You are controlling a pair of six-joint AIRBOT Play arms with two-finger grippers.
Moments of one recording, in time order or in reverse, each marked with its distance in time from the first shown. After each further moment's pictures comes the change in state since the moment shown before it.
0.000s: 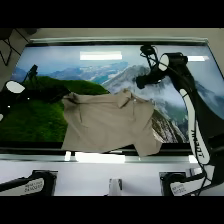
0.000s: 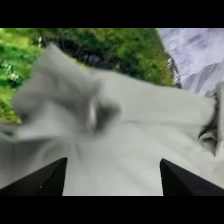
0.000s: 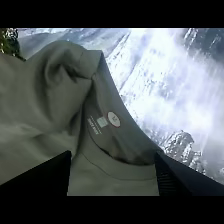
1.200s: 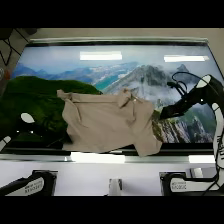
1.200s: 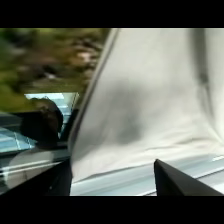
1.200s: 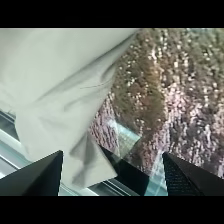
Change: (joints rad) left arm 0.034 0.090 -0.523 0.153 -0.339 0.011; right arm -0.414 0.121 -0.427 0.266 0.381 -0.393
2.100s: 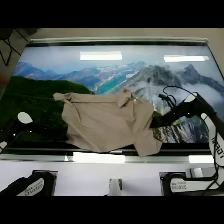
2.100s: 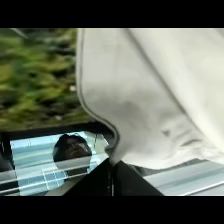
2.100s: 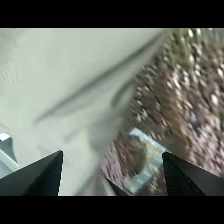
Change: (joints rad) left arm -0.051 0.155 0.024 0.007 0.042 0.023; right arm 0.034 -0.023 -0.257 0.141 -0.221 -0.100
